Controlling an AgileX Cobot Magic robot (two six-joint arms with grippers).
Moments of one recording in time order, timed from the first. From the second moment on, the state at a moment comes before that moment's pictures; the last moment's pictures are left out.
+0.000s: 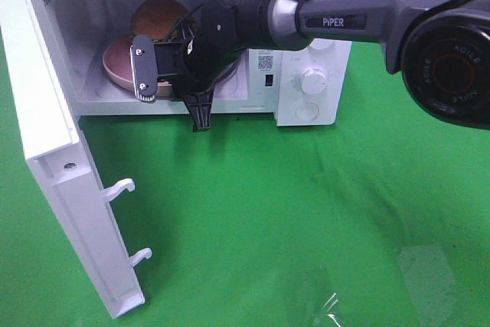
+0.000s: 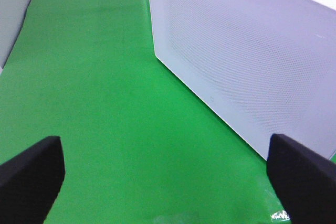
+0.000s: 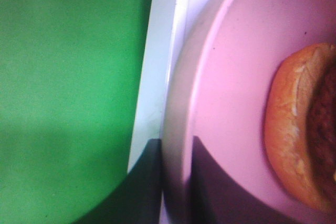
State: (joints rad) left arm 0.03 0.00 -0.50 -0.17 1.04 0.19; right arm 0.66 2.44 -1.95 0.05 0.41 -1.29
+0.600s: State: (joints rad) left arm 0.03 0.00 -0.50 -0.17 1.04 0.19; right arm 0.66 2.39 -1.95 0.11 0.59 -1.48
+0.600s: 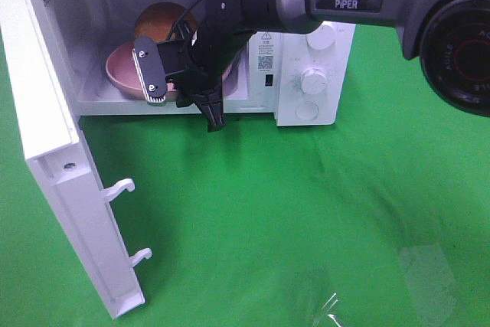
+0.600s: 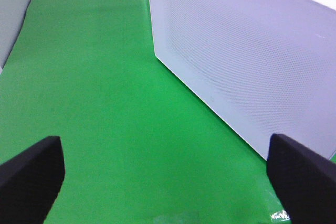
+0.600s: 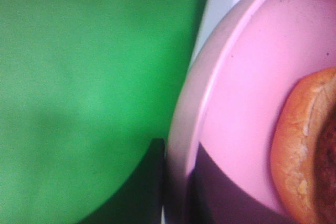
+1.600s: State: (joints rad) left arm 0.03 0.00 -0.50 -0.17 1.04 0.19; right arm 0.67 2.09 -1.45 0.01 0.35 -1.53
